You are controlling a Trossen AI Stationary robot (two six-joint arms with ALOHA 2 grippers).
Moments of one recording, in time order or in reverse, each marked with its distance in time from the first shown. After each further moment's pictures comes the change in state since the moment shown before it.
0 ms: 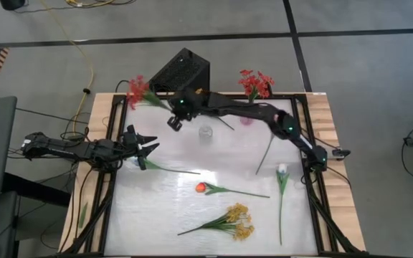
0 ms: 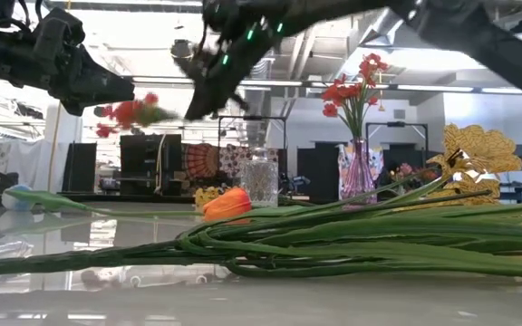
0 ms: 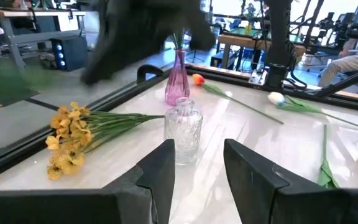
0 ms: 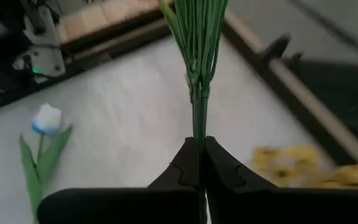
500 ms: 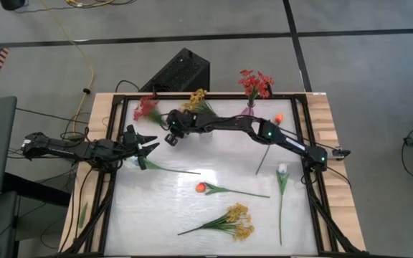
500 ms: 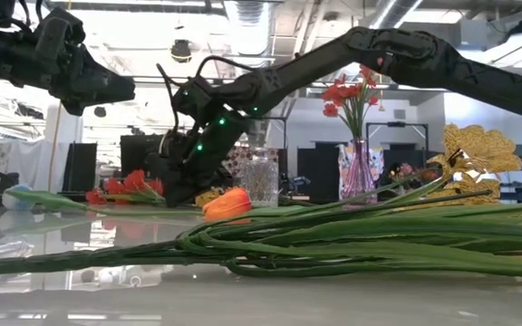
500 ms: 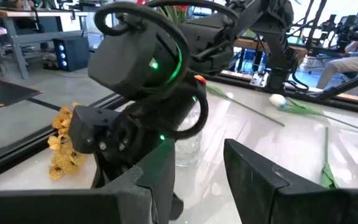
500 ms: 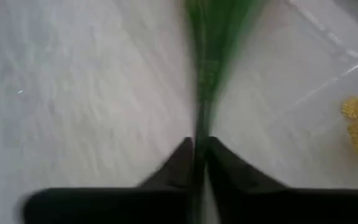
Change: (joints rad) left arm 0.000 0.000 0.000 0.005 -0.008 -0.004; right arm 0.006 0.331 0.002 0.191 0.019 0.046
